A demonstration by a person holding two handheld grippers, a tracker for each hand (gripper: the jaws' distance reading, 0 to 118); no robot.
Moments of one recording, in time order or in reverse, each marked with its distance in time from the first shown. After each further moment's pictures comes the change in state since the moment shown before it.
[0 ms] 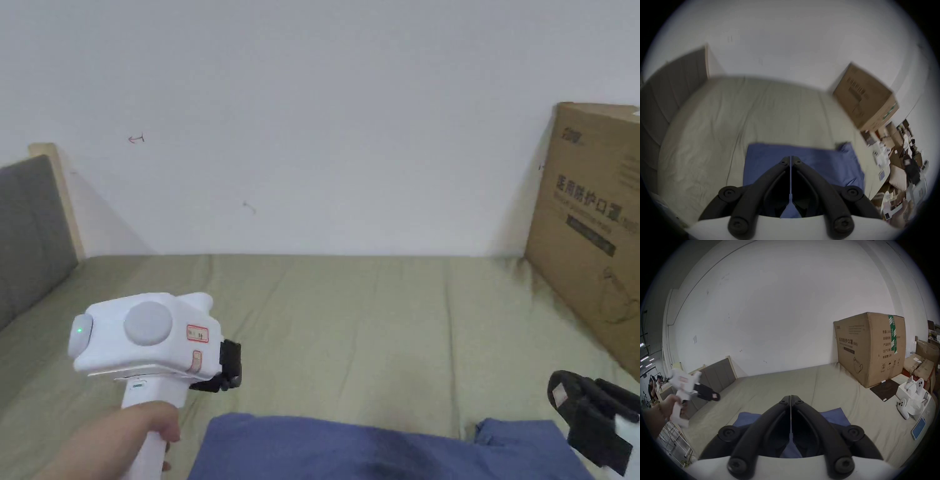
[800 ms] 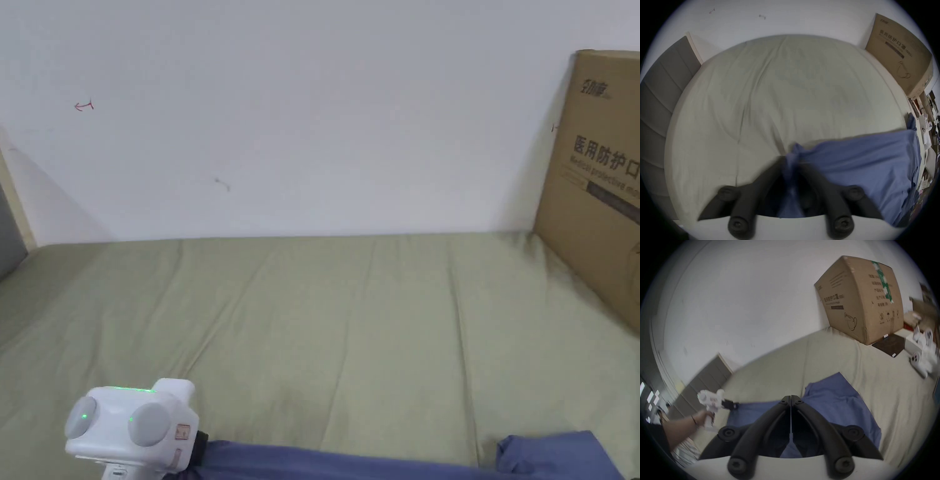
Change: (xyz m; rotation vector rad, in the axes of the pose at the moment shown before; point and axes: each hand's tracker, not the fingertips) left arm -0.043 -0.013 -0.162 -0.077 0.233 -0.188; right arm 0.094 -0.069 -0.052 -0.109 0.008 -0.343
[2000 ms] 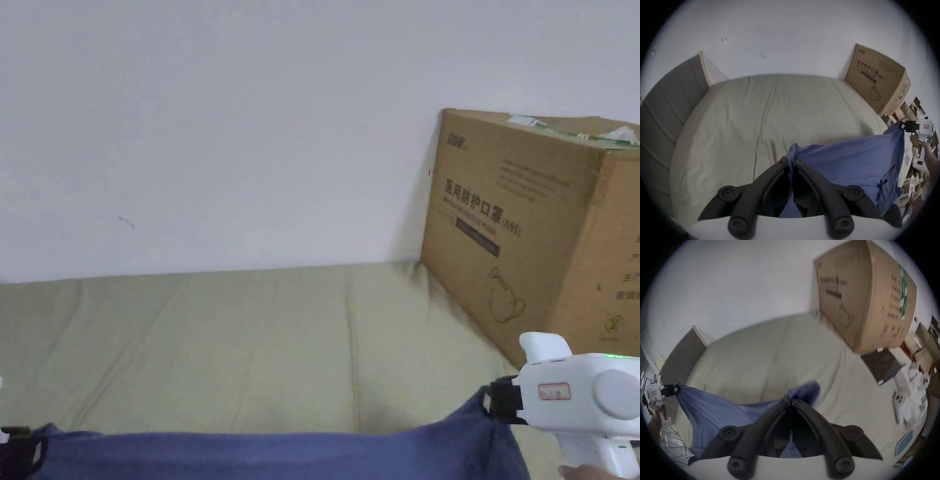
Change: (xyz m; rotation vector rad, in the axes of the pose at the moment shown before) left arm -0.017 -0.027 0.175 0.286 -0.114 0.041; right arm 0.013 0.135 -0.067 -0.316 -0.211 0.285
